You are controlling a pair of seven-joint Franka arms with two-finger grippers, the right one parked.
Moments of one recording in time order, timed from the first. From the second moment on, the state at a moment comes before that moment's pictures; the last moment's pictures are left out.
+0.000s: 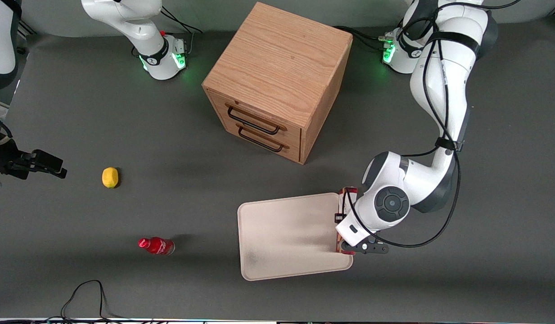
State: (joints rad) arm -0.28 0.91 -0.20 -1.06 0.10 1.94 -0.37
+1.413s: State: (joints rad) arm -0.32 0.96 -0.17 -1.02 0.09 2.06 -0.49
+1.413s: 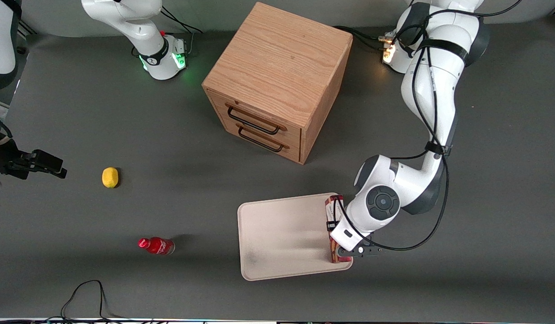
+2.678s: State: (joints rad) arm 0.03 0.02 -0.15 -1.68 0.08 1.74 -0.22
